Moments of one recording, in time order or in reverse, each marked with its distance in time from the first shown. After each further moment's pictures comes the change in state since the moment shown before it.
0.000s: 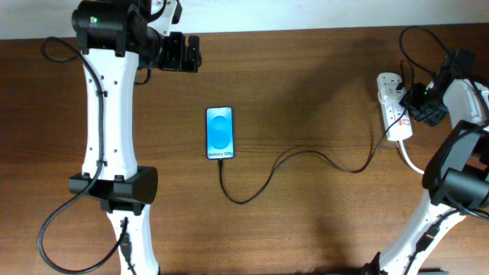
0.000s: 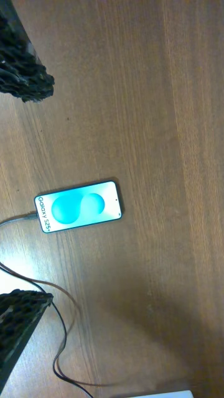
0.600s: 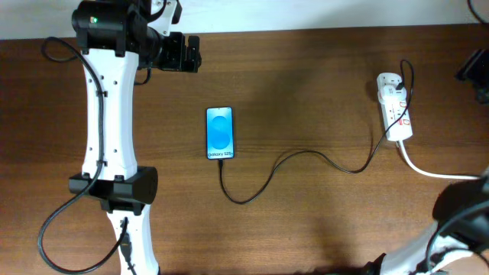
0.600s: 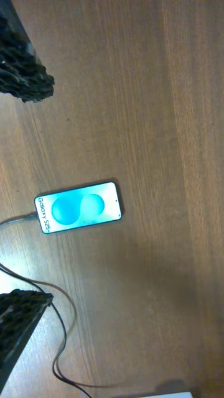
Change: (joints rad) left arm 0.000 0.000 0.000 0.000 -0.003 0.000; right arm -0.104 -0.316 0.393 -0.494 -0.140 -0.121
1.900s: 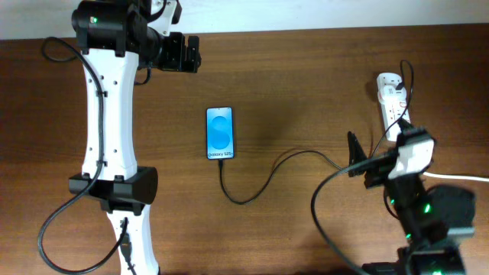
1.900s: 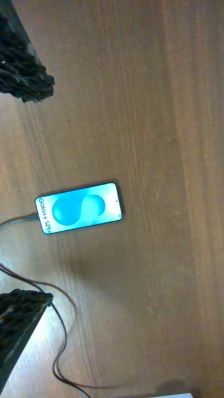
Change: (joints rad) left arm 0.000 -0.002 -0.002 0.000 -0.003 0.000; right arm 0.534 -1.429 -1.537 1.109 0.008 -0.235
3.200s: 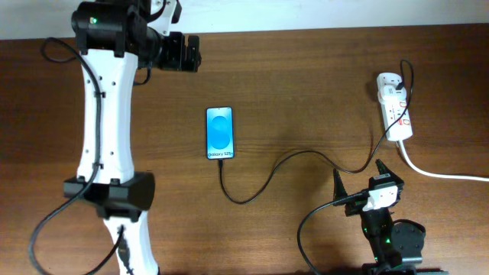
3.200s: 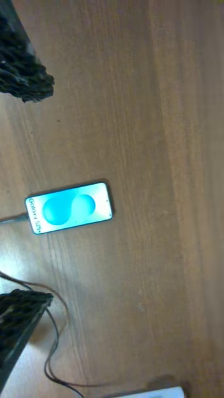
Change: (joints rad) left arm 0.000 -0.074 -0.142 0.110 0.000 0.000; right arm 0.001 -0.470 -0.583 0.113 0.040 -0.003
